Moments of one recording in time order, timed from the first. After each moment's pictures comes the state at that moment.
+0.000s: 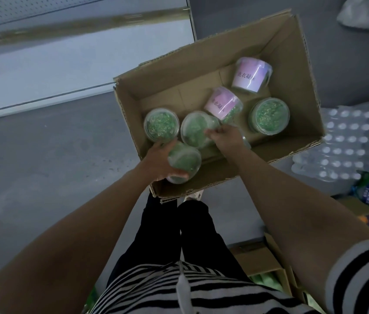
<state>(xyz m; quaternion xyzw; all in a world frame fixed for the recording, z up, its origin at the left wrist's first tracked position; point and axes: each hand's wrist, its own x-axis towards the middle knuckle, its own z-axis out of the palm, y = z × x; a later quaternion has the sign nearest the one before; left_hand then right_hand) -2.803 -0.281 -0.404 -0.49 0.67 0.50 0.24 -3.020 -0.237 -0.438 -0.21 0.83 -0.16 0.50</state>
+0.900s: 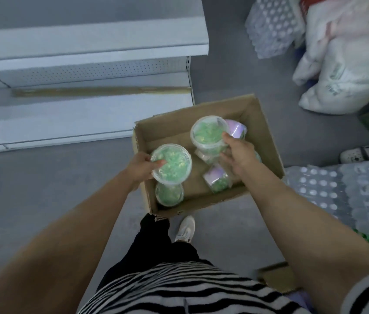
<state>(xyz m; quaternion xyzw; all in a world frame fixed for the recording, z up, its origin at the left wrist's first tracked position) -2.787 -0.302 -0.298 -0.63 0.41 0.66 -0.06 -3.059 -0.251 -0.285 0.00 0.71 -0.47 0.53</state>
